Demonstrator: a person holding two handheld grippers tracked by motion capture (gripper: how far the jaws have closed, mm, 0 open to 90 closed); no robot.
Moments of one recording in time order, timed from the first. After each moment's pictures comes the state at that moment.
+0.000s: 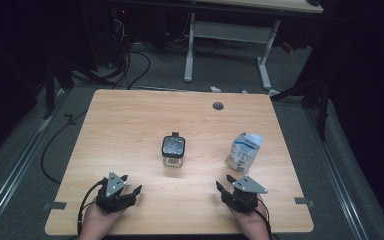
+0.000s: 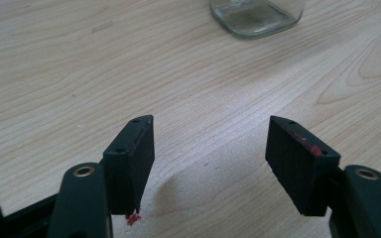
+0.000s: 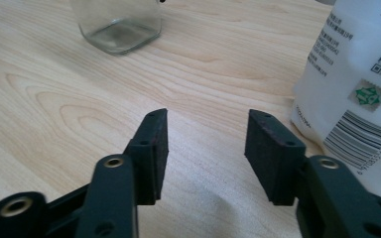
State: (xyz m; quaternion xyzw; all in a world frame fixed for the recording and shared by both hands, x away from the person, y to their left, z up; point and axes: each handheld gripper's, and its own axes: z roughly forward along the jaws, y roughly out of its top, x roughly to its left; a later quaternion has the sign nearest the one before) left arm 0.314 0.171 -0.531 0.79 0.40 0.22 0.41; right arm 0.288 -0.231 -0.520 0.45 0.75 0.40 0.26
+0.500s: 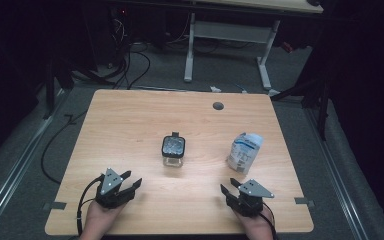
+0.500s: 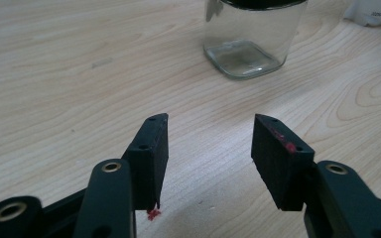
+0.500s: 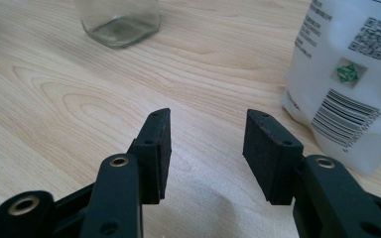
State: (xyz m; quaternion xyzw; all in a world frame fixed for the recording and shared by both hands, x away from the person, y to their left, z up) left arm 0.319 0.173 -0.523 0.77 0.39 0.21 0.46; right arm 0.276 -0.244 -0.521 0.45 0.75 0.42 0.26
